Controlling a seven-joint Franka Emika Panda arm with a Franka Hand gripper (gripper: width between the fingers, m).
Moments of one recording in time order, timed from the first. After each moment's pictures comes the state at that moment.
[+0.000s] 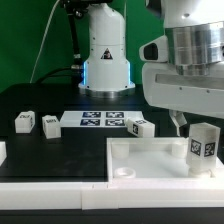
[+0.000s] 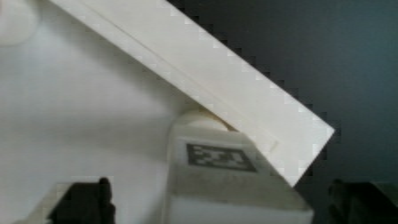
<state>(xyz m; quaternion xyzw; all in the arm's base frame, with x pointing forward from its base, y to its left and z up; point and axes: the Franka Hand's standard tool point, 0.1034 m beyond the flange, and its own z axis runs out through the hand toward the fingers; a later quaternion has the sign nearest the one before) 0.622 0.126 0.078 -0.91 0.41 0.01 0.07</state>
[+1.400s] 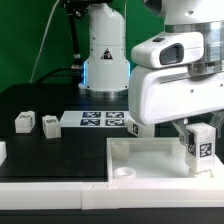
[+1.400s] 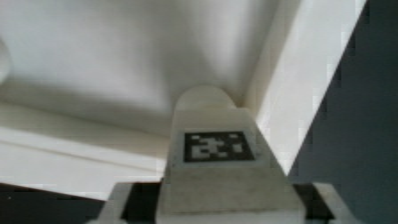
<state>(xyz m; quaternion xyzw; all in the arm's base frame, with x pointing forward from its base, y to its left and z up) 0.624 0.117 0.079 -0.99 -0.15 -0.02 0.05</state>
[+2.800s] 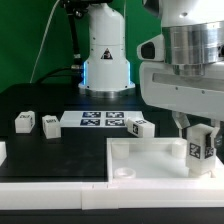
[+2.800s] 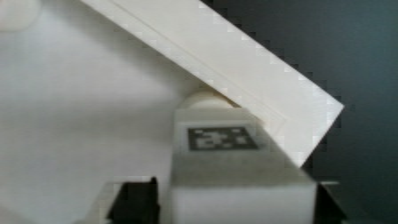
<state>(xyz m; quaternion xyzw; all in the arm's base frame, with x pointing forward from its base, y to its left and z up) 0.626 0.116 0.078 -0.90 0.44 0.01 0.06</state>
